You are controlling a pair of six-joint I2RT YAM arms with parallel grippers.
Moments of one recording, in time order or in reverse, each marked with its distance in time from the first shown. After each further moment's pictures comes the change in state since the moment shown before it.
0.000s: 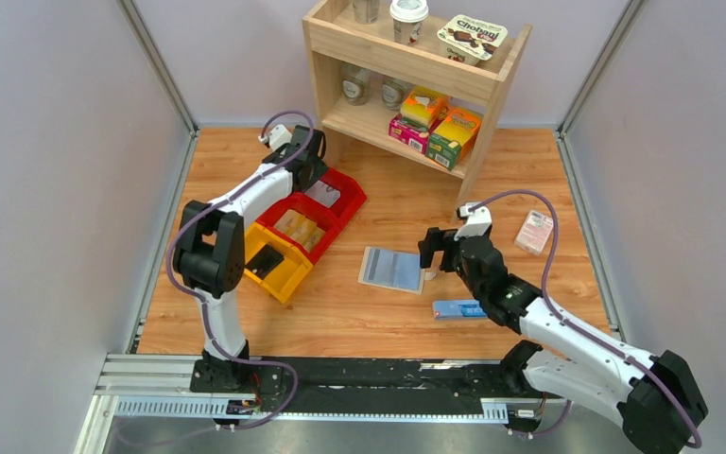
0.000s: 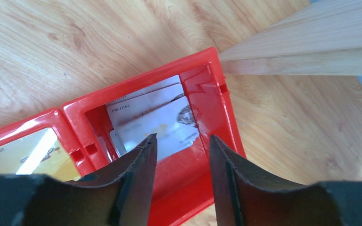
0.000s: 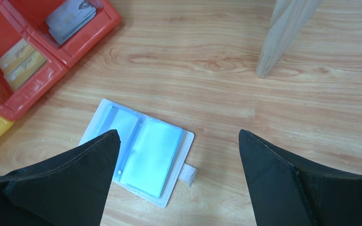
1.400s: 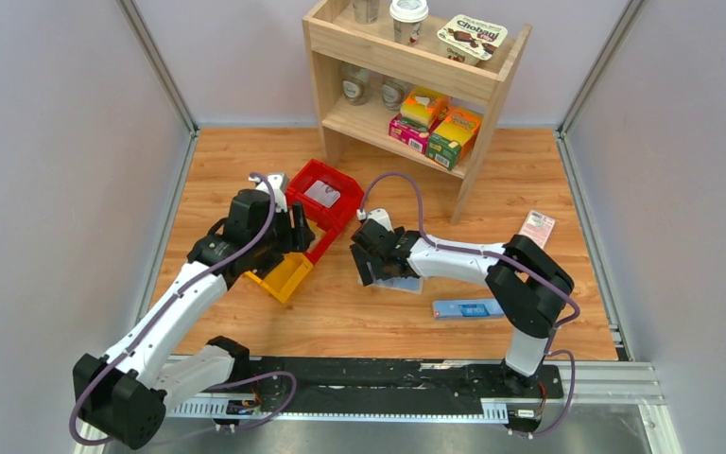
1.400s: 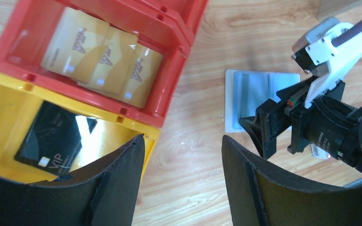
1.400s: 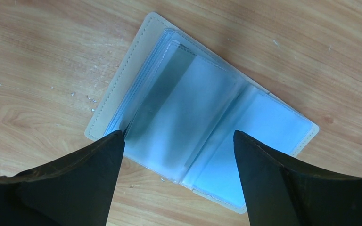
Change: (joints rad) left arm -0.038 -0.952 -0.644 -0.105 0.436 0.648; right arm 0.221 0.892 0.635 -0.459 -0.068 0.085
